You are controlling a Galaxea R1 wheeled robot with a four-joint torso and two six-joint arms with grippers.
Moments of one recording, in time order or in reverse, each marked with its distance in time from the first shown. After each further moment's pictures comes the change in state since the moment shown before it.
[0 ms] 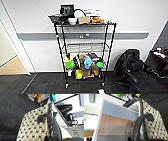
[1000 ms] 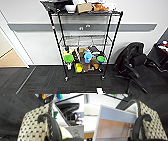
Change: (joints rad) left arm -0.016 -0.017 0.014 -0.008 0.004 0.002; right arm 0.026 -0.010 0.012 0.000 0.002 0.006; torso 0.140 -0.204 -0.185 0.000
